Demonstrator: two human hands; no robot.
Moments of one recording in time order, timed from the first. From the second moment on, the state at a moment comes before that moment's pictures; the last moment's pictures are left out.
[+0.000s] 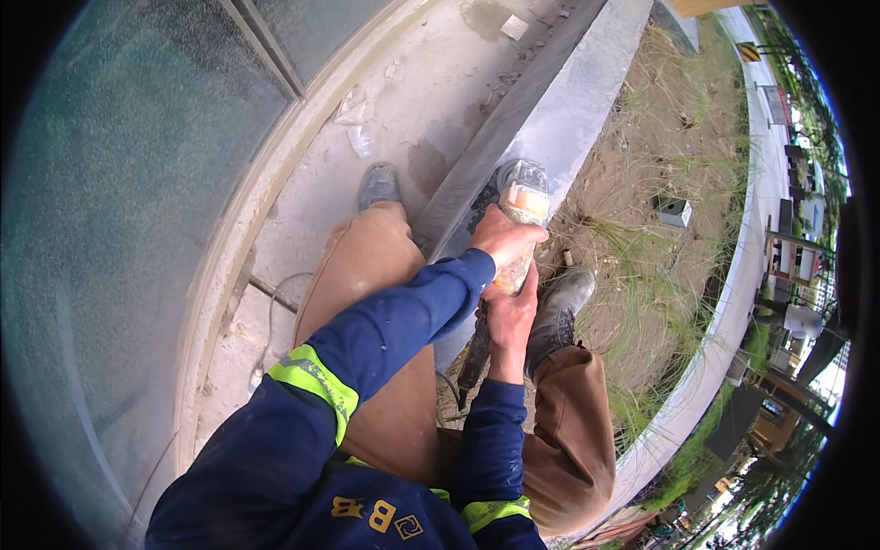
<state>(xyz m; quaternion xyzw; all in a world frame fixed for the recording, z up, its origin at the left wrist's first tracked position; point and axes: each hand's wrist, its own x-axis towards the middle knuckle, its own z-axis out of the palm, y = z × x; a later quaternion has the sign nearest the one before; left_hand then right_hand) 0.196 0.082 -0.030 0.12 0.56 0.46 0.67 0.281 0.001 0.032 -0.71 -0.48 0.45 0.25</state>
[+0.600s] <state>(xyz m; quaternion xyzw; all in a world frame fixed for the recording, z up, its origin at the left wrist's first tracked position) 0.192 0.094 -0.032 0.11 0.58 0.45 0.67 0.270 0.014 0.042 -0.71 -0.44 0.49 0.26</state>
